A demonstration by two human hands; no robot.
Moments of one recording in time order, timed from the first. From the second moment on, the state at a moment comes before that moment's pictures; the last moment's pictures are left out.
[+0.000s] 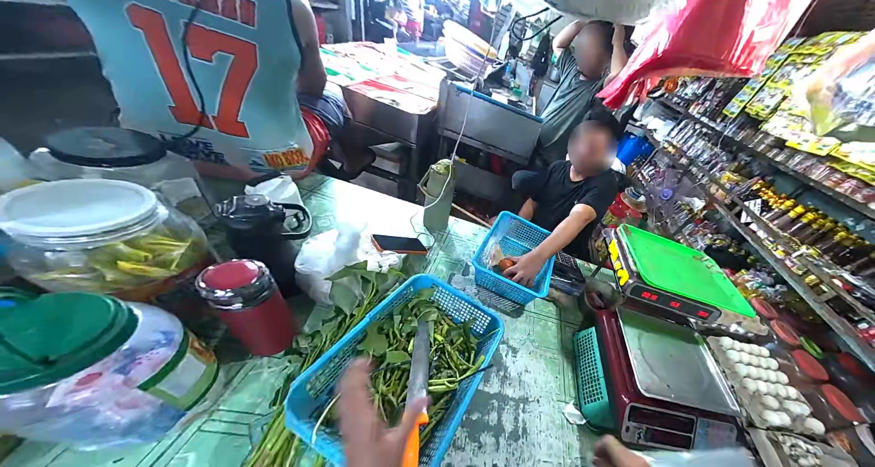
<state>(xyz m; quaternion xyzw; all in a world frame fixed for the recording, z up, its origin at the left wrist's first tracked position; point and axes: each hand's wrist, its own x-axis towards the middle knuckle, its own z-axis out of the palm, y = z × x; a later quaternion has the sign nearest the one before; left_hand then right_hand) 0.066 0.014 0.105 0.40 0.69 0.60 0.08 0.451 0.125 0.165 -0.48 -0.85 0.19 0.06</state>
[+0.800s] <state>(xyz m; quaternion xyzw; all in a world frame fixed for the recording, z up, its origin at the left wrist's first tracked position) 0.193 0.111 0.147 0.71 0.48 0.42 0.30 0.412 0.171 0.183 -0.39 -0.82 0.36 0.22</state>
